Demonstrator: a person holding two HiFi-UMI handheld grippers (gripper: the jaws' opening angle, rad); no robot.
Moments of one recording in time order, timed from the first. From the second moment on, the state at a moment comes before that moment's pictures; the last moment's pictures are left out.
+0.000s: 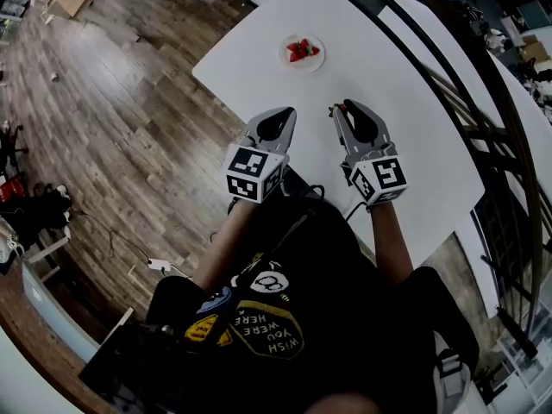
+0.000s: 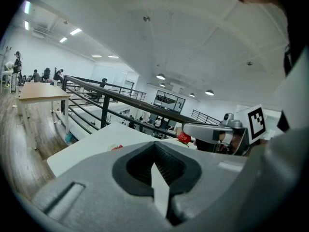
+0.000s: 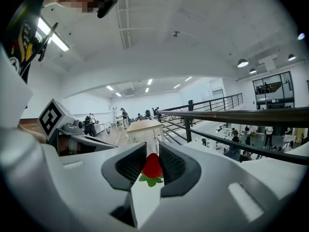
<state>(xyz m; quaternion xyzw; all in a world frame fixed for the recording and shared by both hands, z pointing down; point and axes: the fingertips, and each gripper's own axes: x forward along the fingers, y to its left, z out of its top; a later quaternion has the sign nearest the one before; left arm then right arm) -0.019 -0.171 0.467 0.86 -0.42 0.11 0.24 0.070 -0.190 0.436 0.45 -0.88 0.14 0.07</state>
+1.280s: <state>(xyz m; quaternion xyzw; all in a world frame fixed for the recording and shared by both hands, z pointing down) -0.045 -0.286 0.543 0.87 -0.38 0.16 0.26 0.025 -0.307 0.525 0.46 -0.86 0.19 0.13</state>
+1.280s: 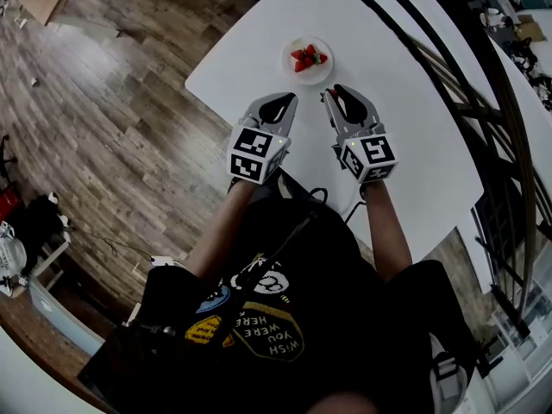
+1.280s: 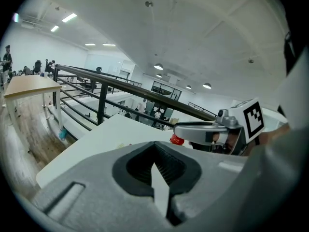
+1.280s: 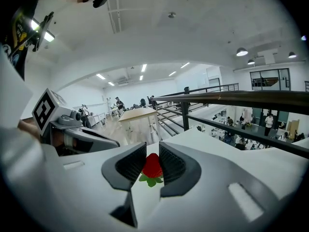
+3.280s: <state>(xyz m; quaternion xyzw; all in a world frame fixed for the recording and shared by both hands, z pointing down) -0.036 -0.364 0.687 0.83 -0.35 0.21 0.38 0.031 -0.380 0.675 0.45 -0.83 0.25 0.22</state>
